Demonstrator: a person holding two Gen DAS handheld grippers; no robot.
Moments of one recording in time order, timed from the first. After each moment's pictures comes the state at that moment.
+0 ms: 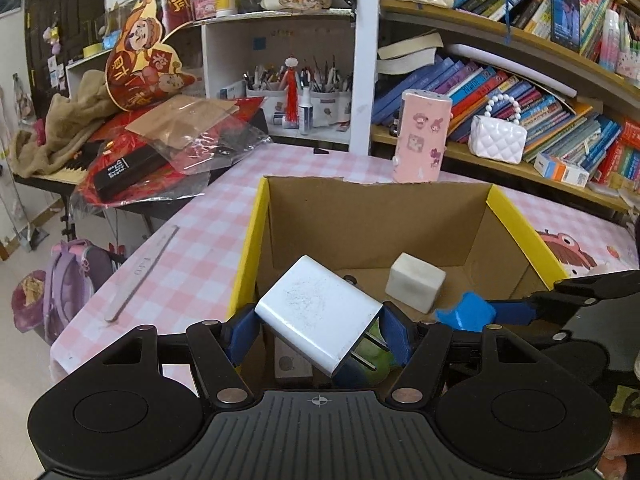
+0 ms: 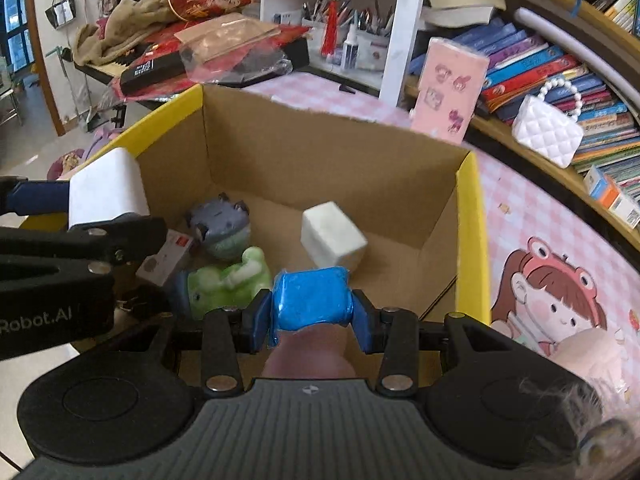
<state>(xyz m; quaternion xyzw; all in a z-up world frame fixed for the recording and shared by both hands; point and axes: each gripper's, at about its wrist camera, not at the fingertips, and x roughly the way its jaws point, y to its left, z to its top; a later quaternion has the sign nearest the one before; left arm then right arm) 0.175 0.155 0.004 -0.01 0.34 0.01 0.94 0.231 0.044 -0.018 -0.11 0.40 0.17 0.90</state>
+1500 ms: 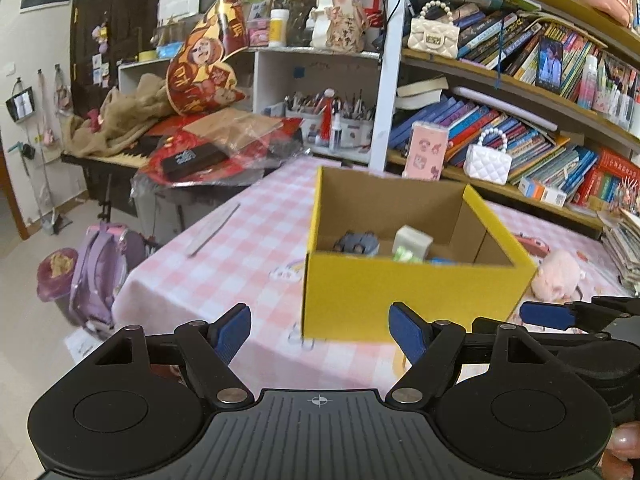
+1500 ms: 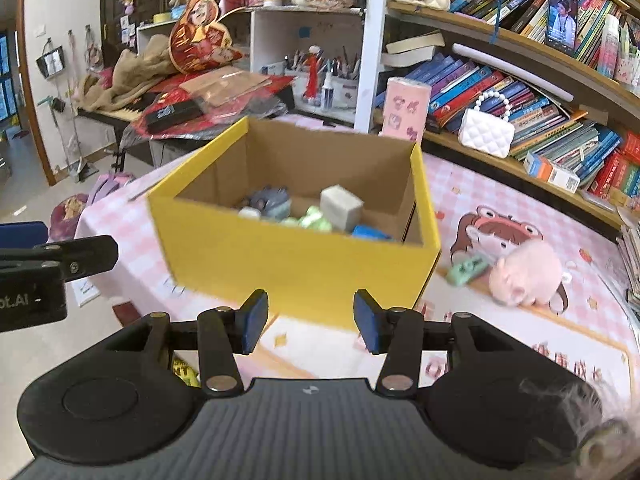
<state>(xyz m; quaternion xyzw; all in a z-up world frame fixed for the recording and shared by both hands) 0.010 0.183 0.028 -0.05 0.30 0.04 0.95 0.053 0.037 0.018 -0.07 0.33 0.13 0.93</state>
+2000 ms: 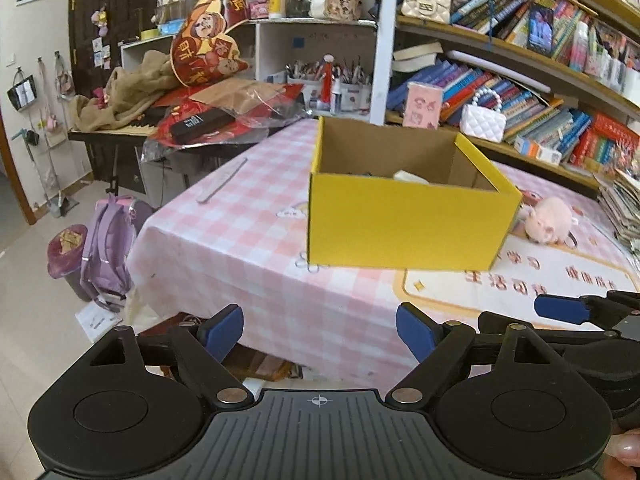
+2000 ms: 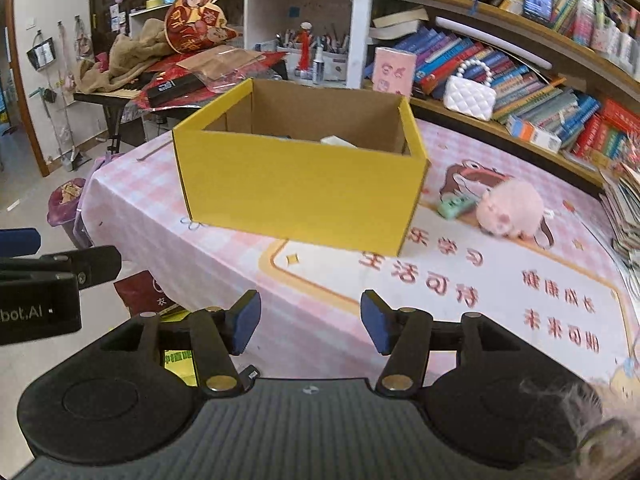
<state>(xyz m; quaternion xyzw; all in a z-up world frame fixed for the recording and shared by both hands) -0.041 0.174 0.009 -0.03 0.34 0.04 0.94 -0.014 0.032 -0.004 -0.06 0.35 0.10 0.93</state>
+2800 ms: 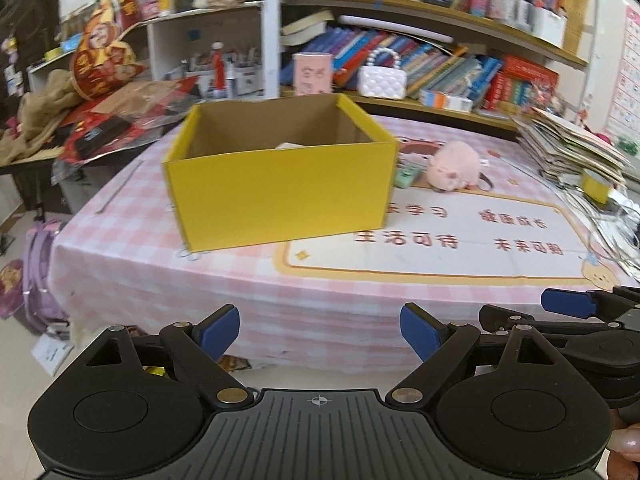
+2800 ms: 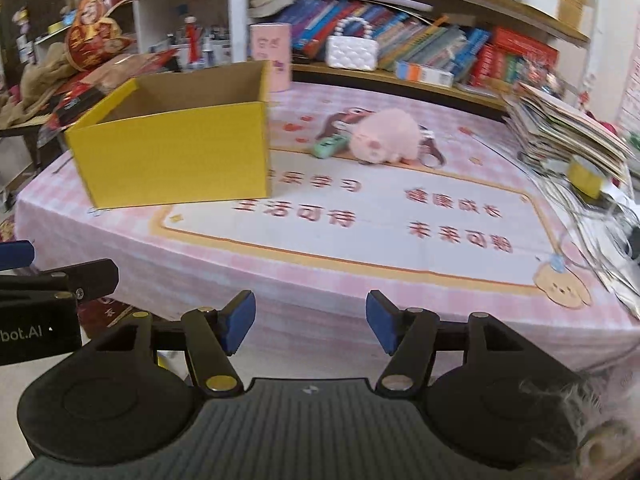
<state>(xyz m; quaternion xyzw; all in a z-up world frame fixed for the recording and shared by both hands) -0.038 0.094 0.000 0.02 0.36 -0.09 0.93 -0.058 -0.053 -0.014 0.00 0.37 -0.03 0.93</state>
